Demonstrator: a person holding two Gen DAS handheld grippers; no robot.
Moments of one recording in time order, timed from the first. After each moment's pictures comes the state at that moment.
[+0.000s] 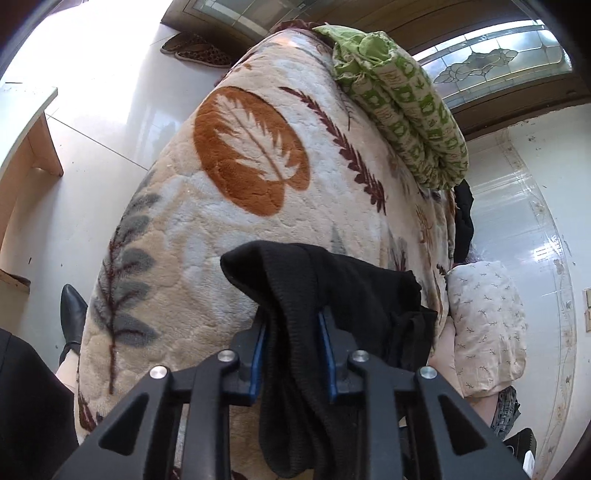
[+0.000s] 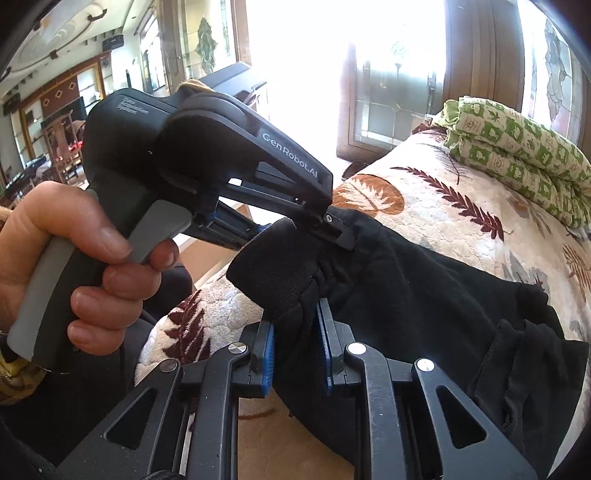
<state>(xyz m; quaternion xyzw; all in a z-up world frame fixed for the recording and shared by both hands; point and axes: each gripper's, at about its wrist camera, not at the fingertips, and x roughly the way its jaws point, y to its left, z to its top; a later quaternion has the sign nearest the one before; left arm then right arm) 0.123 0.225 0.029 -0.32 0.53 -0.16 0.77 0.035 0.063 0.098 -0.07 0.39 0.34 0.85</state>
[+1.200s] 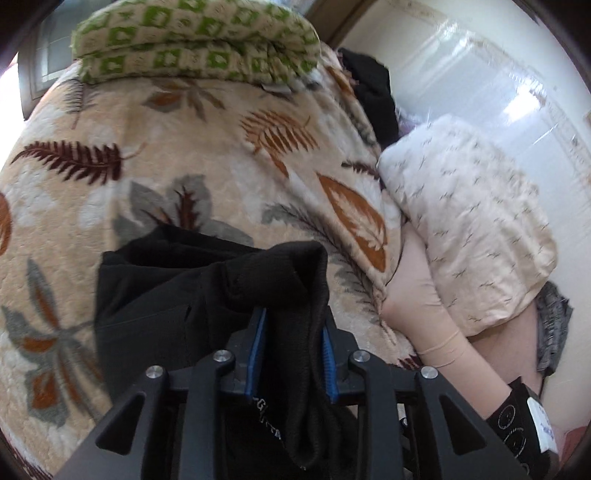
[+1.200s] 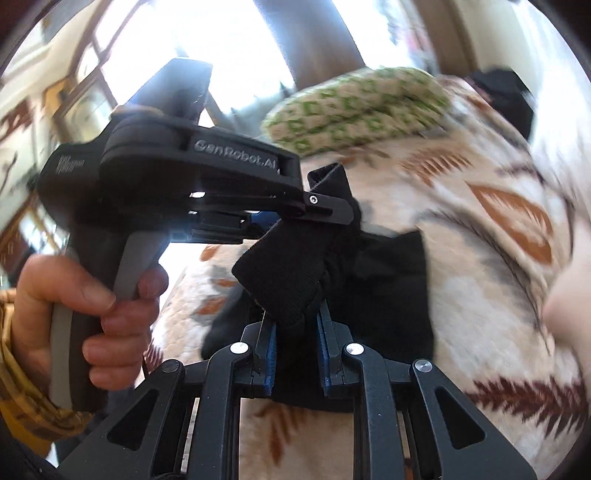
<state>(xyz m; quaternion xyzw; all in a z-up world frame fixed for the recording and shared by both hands) 0.126 -0.082 0.096 -0.08 0.55 -0.28 0.78 0.021 -0.194 0.111 0.20 0.41 0.19 0.87</state>
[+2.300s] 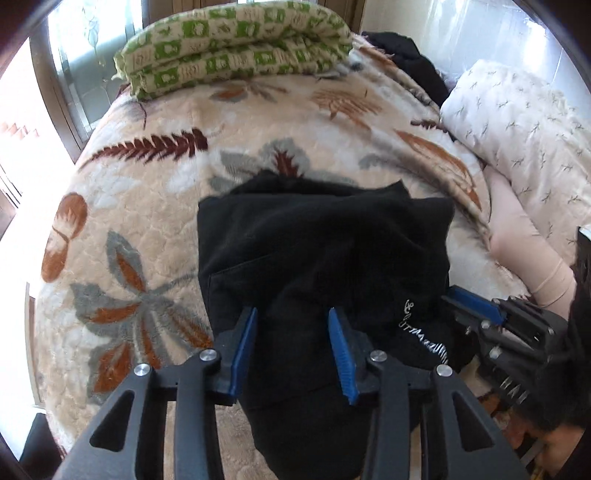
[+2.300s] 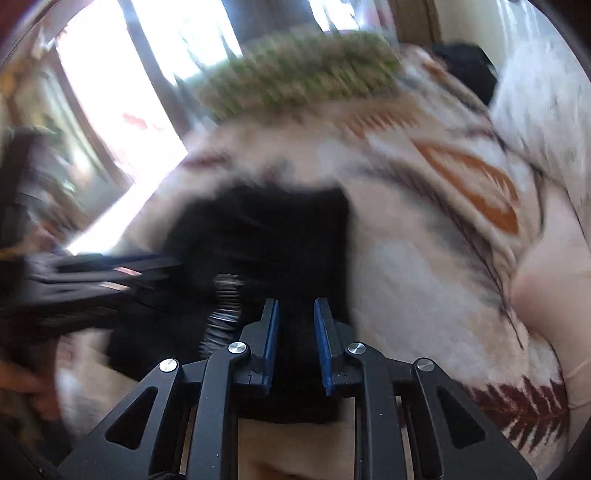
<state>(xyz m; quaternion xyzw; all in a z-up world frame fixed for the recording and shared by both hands) 0.087 -0.033 0.046 0.06 0.50 -0.18 0.84 0.051 -0.216 0.049 0.14 0.48 0.10 0.86</state>
